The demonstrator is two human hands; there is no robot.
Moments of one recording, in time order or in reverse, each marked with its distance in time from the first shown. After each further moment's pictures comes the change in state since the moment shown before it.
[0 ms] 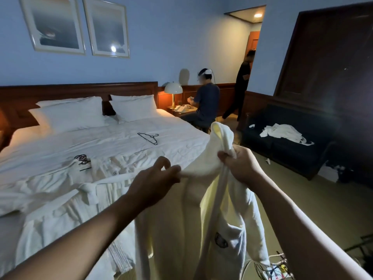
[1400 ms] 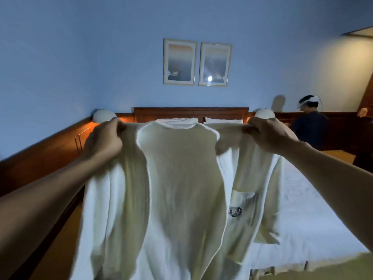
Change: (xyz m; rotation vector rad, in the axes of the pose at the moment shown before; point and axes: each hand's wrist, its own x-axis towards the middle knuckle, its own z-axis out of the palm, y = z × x) left_hand -0.177 -0.201 -0.368 0.446 0.306 -0.897; right_hand 0.040 -0.246 0.153 -0.483 -0.087 -0.828
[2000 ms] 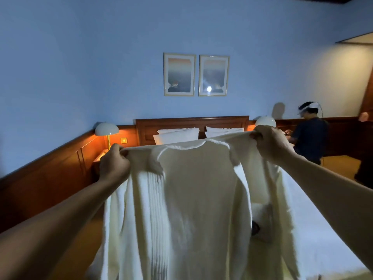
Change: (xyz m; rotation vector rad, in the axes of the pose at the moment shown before) left_hand -0.026 0.004 0.035 -0.176 0.054 -0.259; right_hand 0.006 0.010 0.027 0.188 0.123 0.242
